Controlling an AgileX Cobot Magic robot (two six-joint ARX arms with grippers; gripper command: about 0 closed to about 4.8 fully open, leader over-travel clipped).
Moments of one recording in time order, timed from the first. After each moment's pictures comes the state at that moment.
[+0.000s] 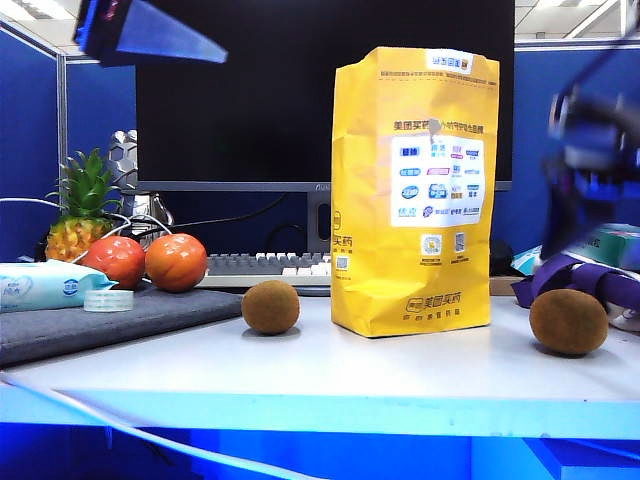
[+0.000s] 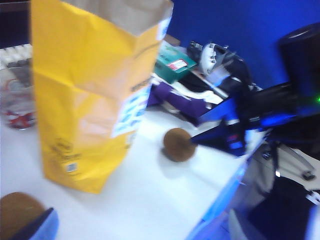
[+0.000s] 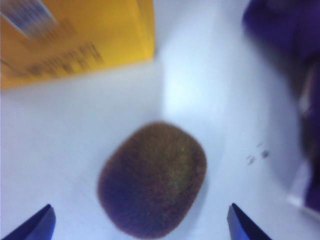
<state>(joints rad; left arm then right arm) -0.57 1.03 0.74 0.03 0.44 -0.04 0.17 1.22 0.62 -0.15 -0.10 0.02</state>
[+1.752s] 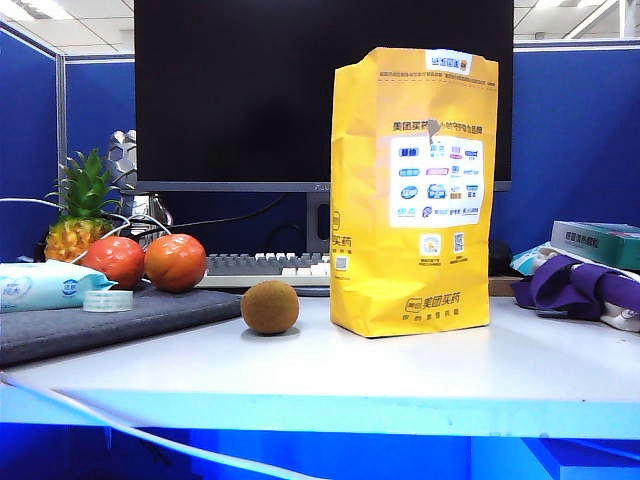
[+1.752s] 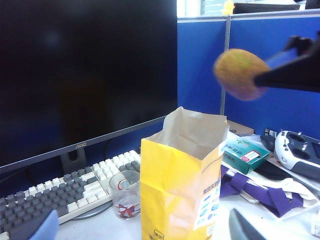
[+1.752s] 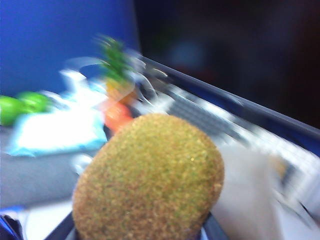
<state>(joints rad) -0.66 0.78 0.74 0.14 0.02 0.10 0.19 1.19 1.31 -0.36 -0.59 -0.09</state>
